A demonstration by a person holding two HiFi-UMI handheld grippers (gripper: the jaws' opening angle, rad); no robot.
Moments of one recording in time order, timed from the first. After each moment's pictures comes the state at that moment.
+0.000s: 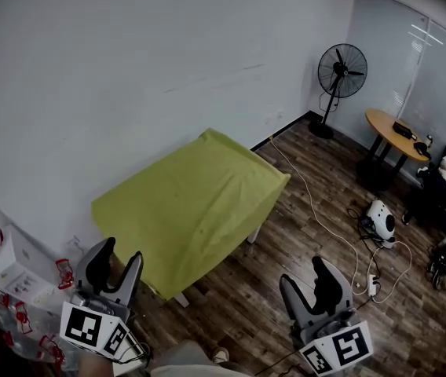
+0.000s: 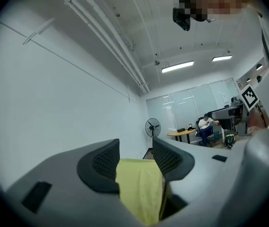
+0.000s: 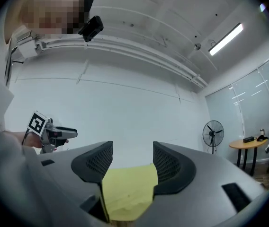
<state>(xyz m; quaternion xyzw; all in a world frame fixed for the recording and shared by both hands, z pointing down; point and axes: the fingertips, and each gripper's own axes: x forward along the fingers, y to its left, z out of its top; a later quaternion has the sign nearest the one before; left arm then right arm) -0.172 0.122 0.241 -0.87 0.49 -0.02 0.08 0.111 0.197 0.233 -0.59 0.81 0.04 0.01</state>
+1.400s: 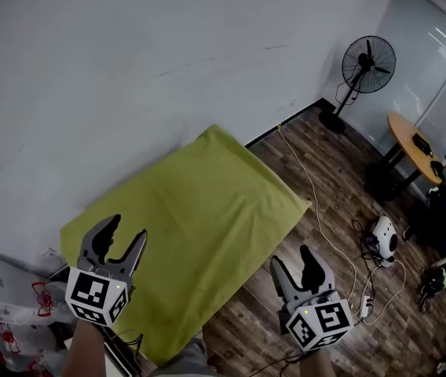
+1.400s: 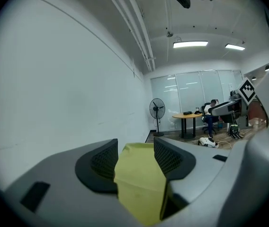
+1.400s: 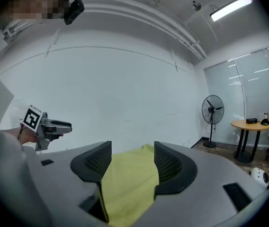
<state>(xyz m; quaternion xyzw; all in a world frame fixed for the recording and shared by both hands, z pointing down) -0.161 -0.306 0.377 -0.87 0.48 -0.12 0.01 0.135 -0.229 0.369 -0.61 0.78 -0.09 -0.08</state>
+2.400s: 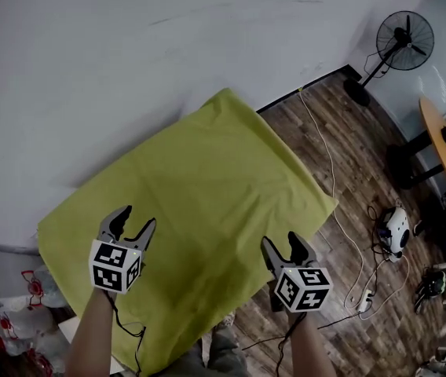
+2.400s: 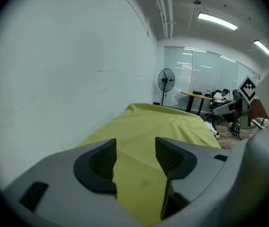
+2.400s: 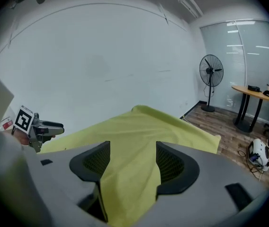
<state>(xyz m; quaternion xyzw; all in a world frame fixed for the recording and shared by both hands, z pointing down) -0.133 -0.468 0.626 -0.83 0.47 -0.24 -0.16 0.180 -0.410 0.613 -0.60 0.73 -0.27 -0.18</state>
